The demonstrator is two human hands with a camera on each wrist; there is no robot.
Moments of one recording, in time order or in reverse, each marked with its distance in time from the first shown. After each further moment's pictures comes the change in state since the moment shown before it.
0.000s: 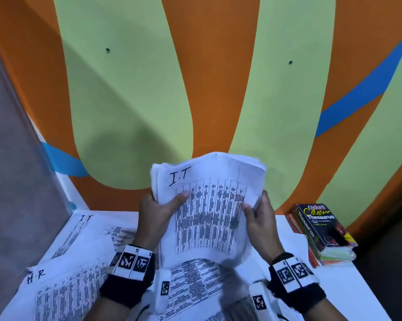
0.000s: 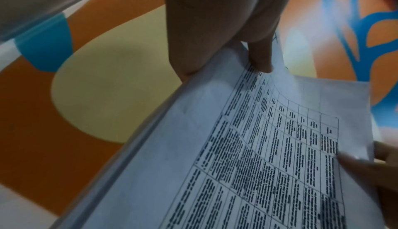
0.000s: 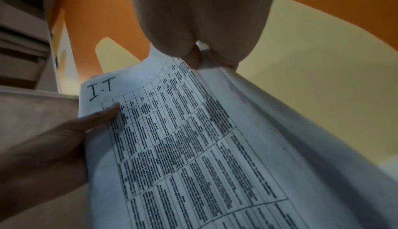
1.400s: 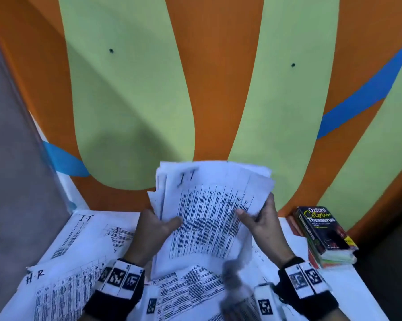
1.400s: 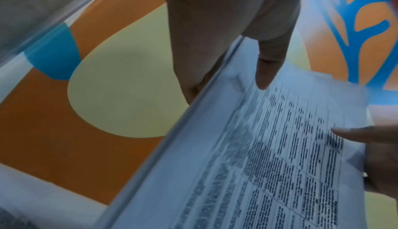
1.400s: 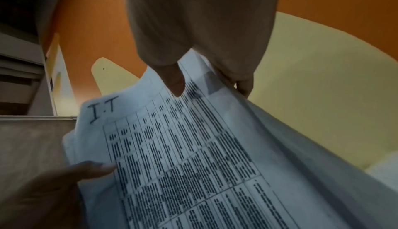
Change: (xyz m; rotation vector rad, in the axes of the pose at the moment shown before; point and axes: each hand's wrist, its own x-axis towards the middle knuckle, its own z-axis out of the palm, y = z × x) left_hand -0.013 -0.015 -0.016 0.121 -0.136 -0.060; right_hand 0.000 -0.013 -0.012 0.239 -0.130 0.033
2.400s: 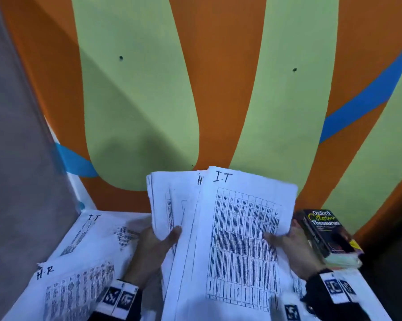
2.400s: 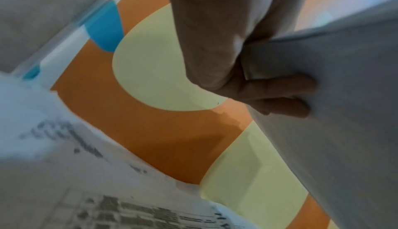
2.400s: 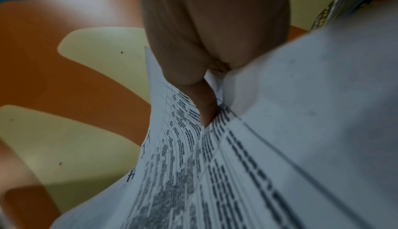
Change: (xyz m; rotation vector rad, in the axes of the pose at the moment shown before) left_hand -0.031 -0.025 -0.006 -0.092 0.016 -0.113; right_hand -0.019 0.037 -0.056 0.204 -0.008 0.390
